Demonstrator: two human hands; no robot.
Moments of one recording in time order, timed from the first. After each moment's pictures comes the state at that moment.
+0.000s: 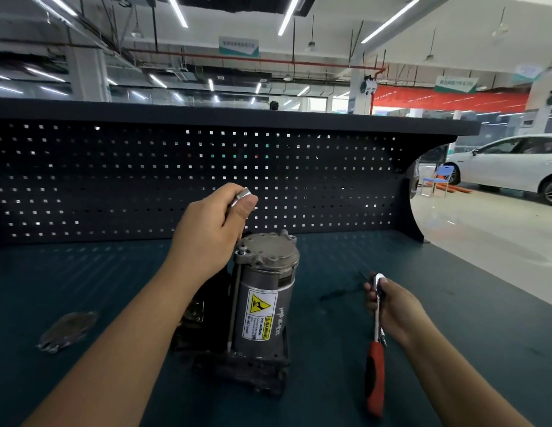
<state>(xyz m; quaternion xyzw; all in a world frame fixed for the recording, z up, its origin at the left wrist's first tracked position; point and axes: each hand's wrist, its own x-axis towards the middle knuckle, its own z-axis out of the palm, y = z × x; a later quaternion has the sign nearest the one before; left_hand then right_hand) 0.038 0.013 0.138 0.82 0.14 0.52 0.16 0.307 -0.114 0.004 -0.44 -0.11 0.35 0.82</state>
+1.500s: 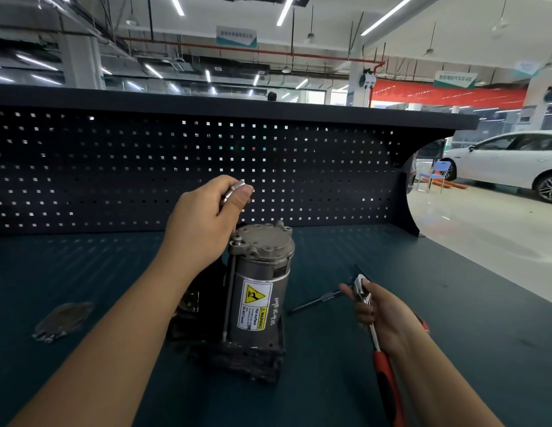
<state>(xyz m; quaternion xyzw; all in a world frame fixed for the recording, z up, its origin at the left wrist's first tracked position) 0.037 0.011 0.137 0.82 0.20 0.51 0.17 0.272 -0.126 0.007 -0.48 -0.12 0.42 0.76</state>
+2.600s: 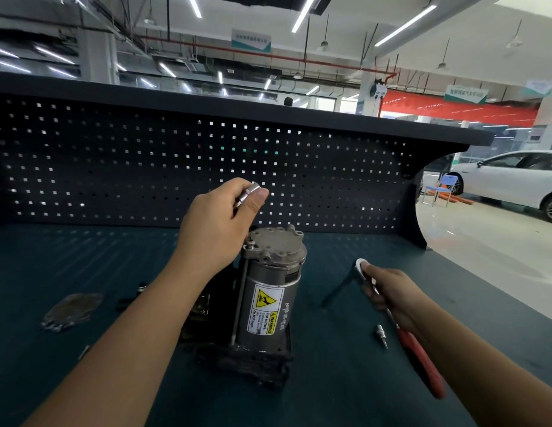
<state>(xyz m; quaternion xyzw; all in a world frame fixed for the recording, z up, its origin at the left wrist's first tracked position) 0.029 0.007 0.137 0.81 0.20 0.52 0.19 0.300 -0.111 0.040 -0.65 -0.28 0.28 0.65</state>
